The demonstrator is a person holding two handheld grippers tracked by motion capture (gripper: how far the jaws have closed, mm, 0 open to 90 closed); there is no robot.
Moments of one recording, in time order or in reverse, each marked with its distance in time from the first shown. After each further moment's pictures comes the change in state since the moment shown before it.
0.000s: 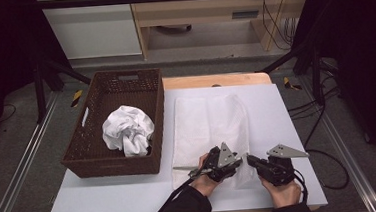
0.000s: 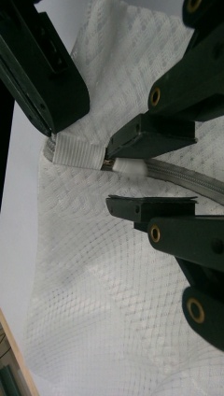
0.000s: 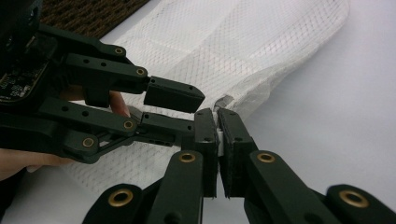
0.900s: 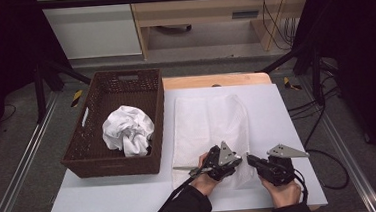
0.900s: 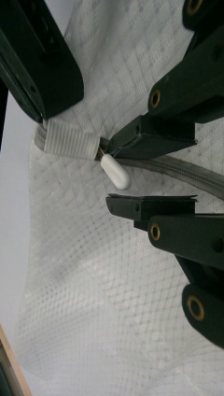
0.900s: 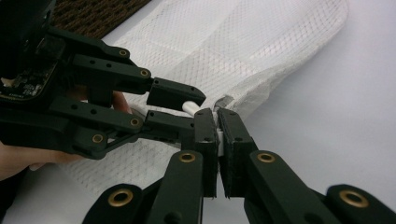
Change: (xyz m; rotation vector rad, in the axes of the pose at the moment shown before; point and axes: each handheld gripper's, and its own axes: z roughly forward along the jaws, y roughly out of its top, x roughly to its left) left arm 0.001 0.000 0.002 0.016 0.017 0.001; right arm 0.000 0.000 0.000 -0.005 0.000 0.001
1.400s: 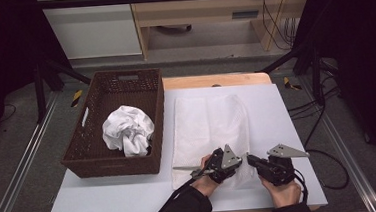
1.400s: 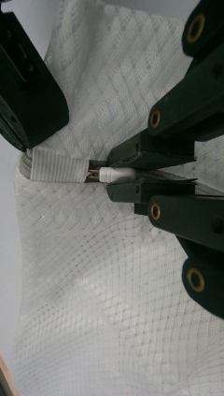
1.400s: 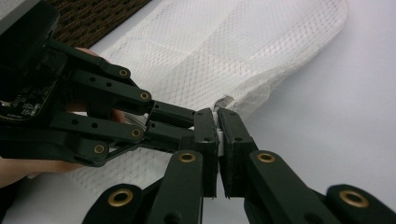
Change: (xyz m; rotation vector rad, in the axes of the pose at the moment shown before) left arm -0.006 0.000 0.002 0.051 -0.027 0.040; right arm 0.000 0.000 0.000 0.002 0.000 0.003
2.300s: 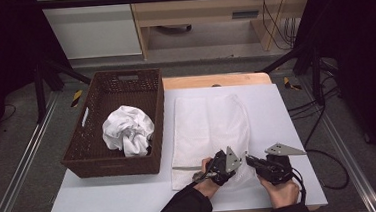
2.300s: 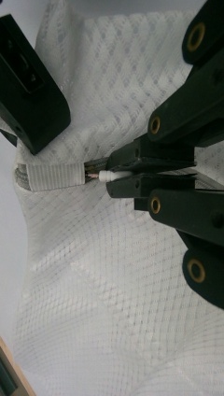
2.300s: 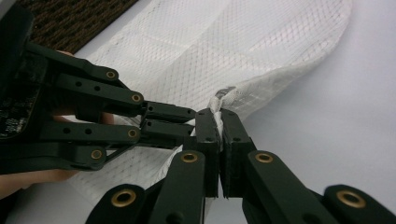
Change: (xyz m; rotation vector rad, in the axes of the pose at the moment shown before) left arm -0.009 0.002 -0.003 0.039 0.091 0.039; right arm 0.001 0.002 0.004 0.031 -0.004 0.026
